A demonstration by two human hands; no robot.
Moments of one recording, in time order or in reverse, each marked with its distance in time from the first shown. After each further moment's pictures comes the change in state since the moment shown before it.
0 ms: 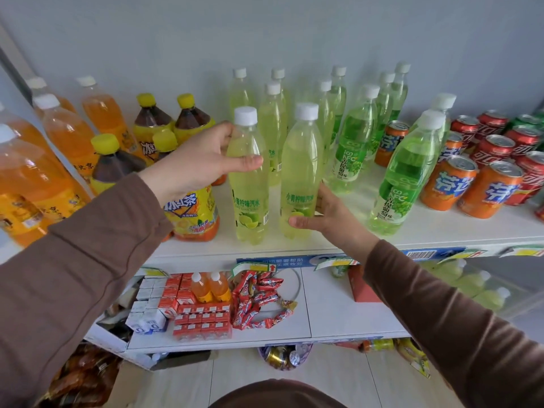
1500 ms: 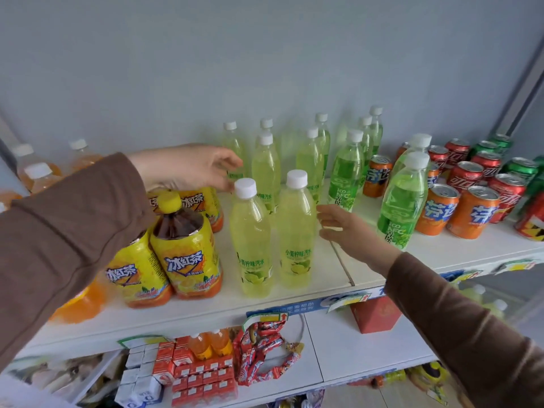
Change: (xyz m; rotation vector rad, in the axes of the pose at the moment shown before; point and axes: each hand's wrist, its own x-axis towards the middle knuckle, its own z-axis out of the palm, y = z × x) left_hand 0.071 0.019 -0.073 0.532 -0.296 -0.050; right_hand 0.024 -0.021 -0.031 -0.365 0.178 0.113
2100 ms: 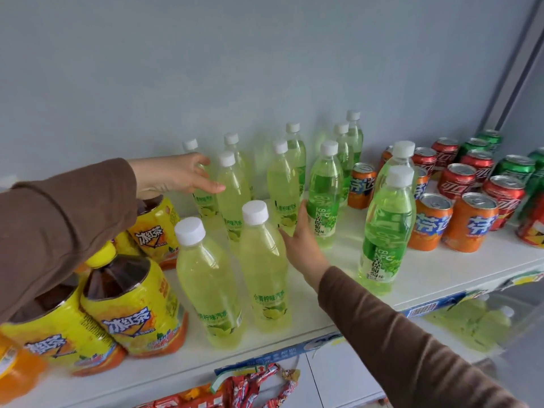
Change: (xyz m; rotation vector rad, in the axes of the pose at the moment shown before) left_hand 0.107 -0.008 -0.002 -0.248 -0.026 -0.186; right_hand 0.077 0.010 0.047 0.311 0.250 0.035
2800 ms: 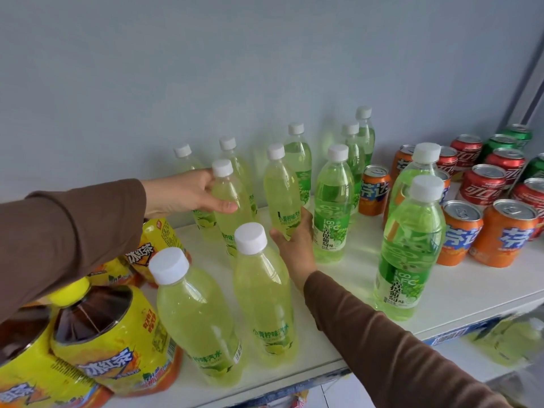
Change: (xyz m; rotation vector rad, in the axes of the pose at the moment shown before) left_hand 0.046 -0.015 0.014 -0.018 -0.119 0.221; right_hand 0.051 0.021 0.031 0.145 0.198 0.039
